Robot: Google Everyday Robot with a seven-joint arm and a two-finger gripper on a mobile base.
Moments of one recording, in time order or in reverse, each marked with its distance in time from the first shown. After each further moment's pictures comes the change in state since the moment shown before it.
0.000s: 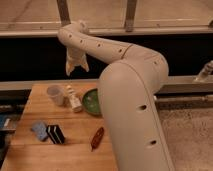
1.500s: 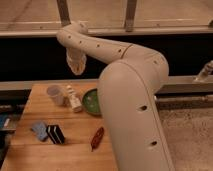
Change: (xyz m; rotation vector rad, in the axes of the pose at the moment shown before) arm 0.019 0.003 0.001 0.029 0.024 -0.034
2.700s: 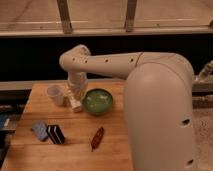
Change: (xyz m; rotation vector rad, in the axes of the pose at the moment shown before) arm 0.139 0.034 0.035 -0.099 0.179 0.013
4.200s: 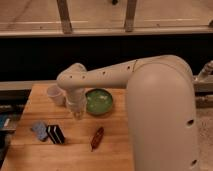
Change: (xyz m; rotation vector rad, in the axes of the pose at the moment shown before) arm 0.081 0.036 0.053 0.021 0.153 -0.003
